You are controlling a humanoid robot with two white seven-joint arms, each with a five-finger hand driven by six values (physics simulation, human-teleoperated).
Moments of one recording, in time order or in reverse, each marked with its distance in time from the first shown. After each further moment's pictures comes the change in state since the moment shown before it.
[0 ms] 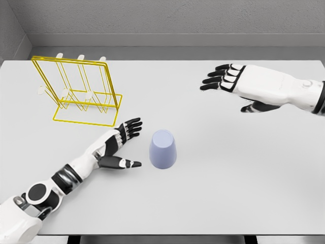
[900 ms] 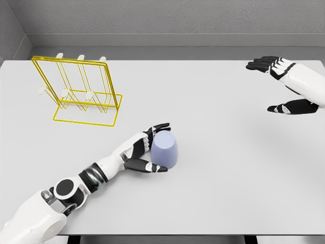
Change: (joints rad) left arm -0.069 -0.105 -0.104 0.014 -0.017 0.075 0.002; right arm 0.229 0.124 -0.325 0.081 -0.096 0.001 0.000
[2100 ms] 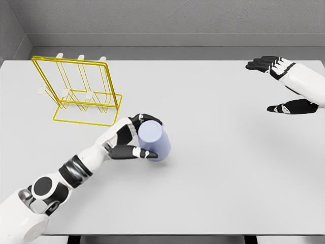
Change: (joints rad) left arm 0.067 0.077 0.156 -0.194 -0.015 -0.007 0.003; right arm 0.000 0.002 0.000 -0.003 0.000 0.000 0.000
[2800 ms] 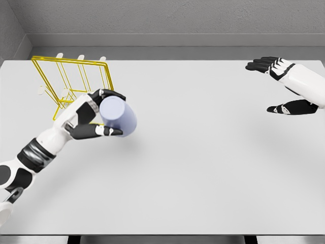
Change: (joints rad) left arm -0.008 0.164 0.117 -0.010 0.056 -0.118 0.001; right arm 0.003 0.000 0.000 0.000 0.000 0.000 0.000
